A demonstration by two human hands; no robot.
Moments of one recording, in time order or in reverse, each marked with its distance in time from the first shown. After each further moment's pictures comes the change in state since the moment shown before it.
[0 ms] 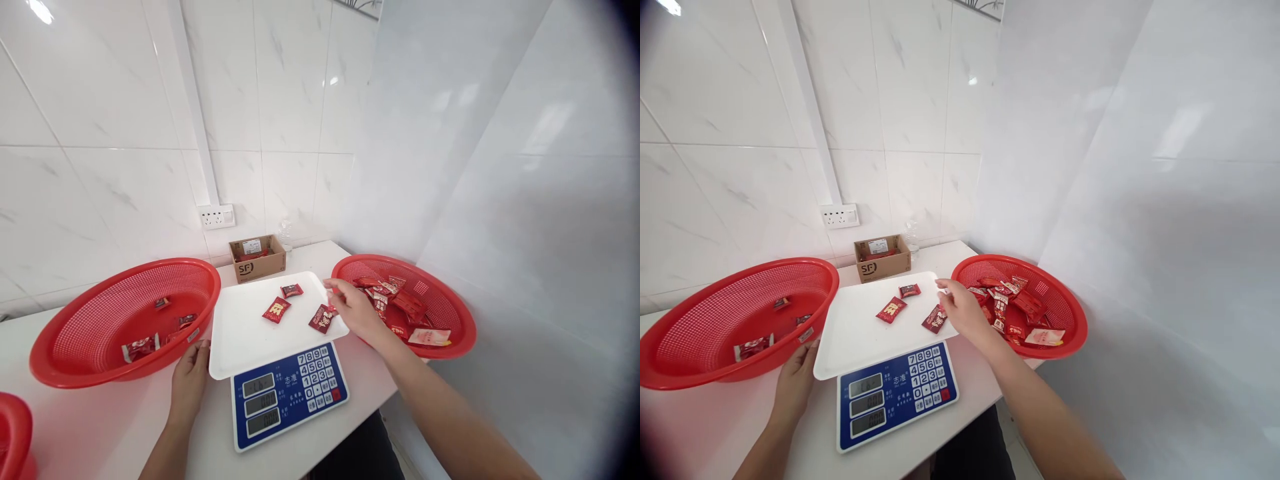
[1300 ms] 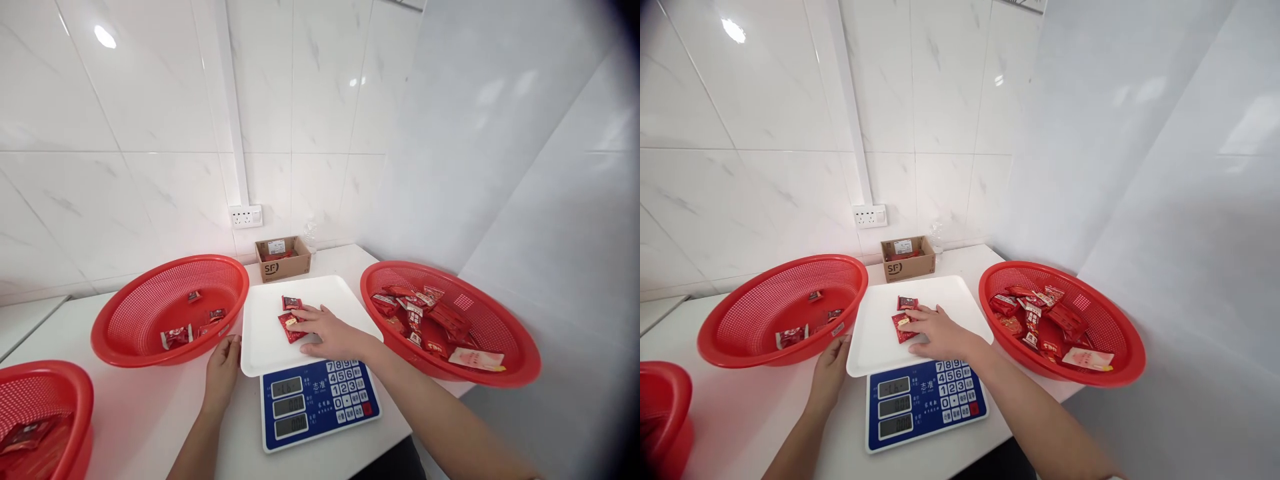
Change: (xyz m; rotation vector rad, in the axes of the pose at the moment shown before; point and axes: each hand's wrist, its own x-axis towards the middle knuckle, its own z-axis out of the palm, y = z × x) left_hand 0.002 -0.003 0.002 -0.104 -0.048 0.035; right_hand 0.012 -0.045 0.062 -0.087 -0.741 -0.355
